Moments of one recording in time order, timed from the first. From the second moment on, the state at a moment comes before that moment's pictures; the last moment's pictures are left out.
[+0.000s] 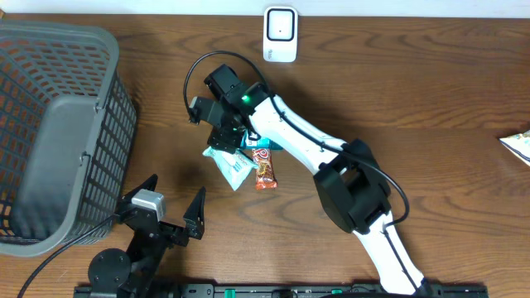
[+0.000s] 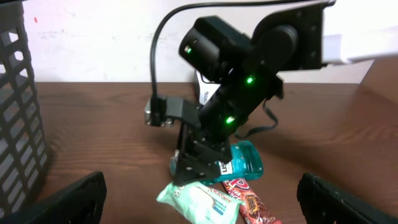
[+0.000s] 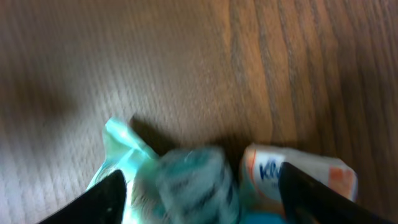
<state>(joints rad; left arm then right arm) -0.08 0.01 0.37 -0.50 0.26 -0.12 0.75 2.38 2.00 -0.79 -0.23 -0.48</state>
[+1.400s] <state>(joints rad) -0.08 0.01 0.37 -0.50 0.26 -0.12 0.75 2.39 2.01 -0.77 -0.09 -0.40</state>
